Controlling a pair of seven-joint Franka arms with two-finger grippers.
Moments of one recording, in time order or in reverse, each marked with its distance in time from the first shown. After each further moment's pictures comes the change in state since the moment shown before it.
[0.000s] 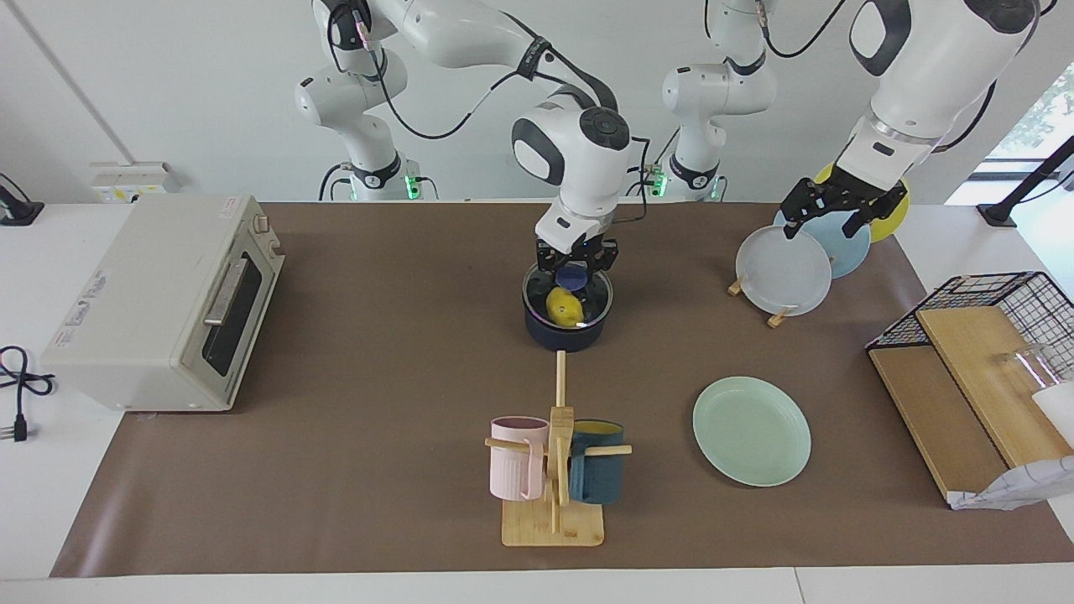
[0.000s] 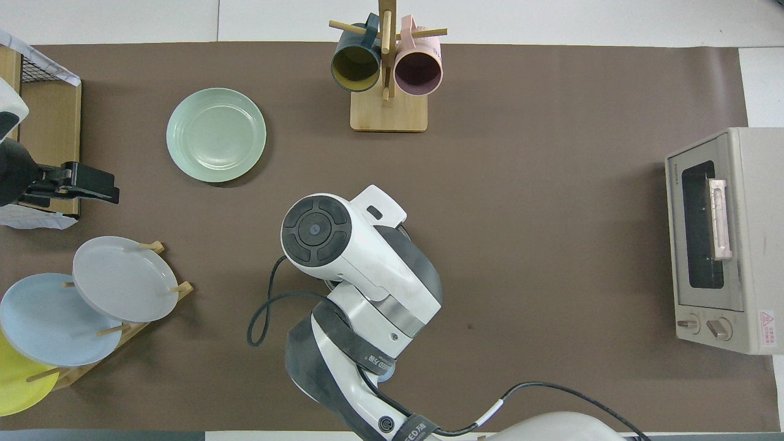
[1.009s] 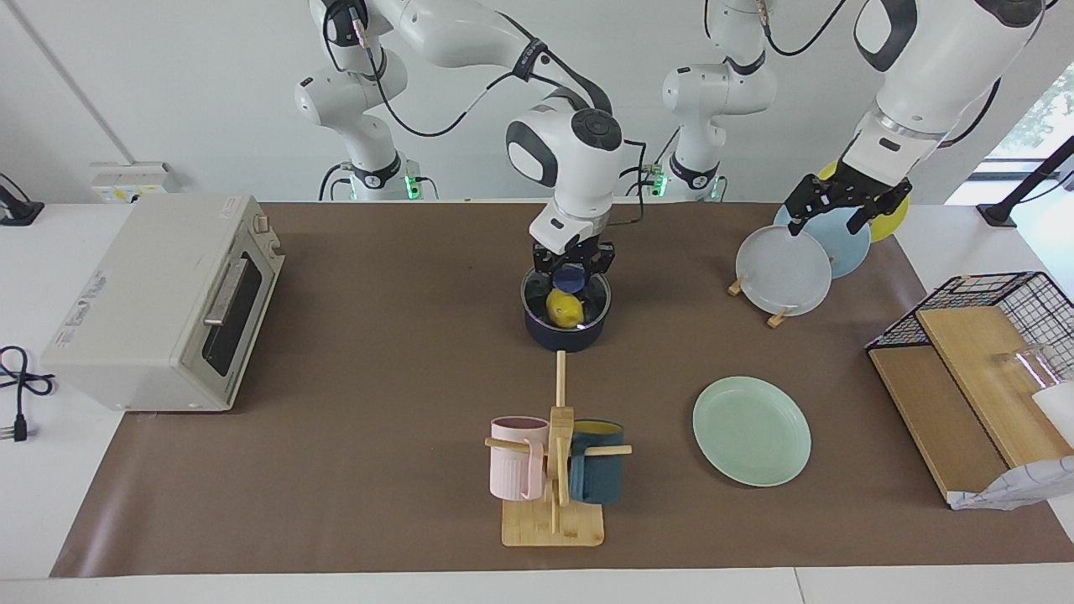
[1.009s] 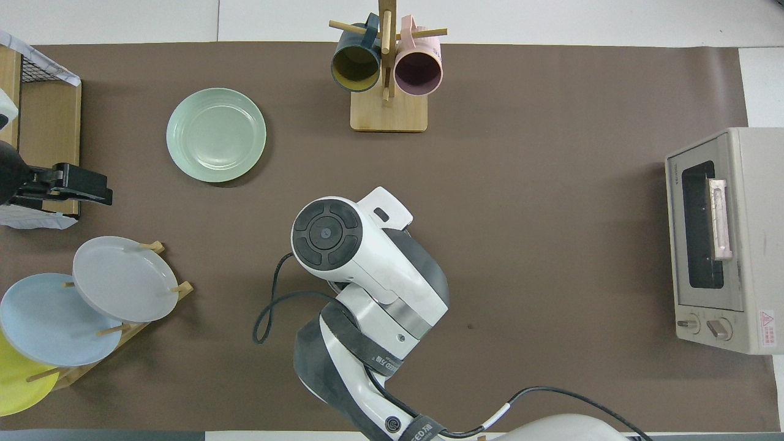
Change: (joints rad) left arm 0.009 -0.007 0.000 0.003 0.003 -0.010 0.000; right arm -0.006 -0.020 -0.001 -0.042 0.002 0.050 0.028
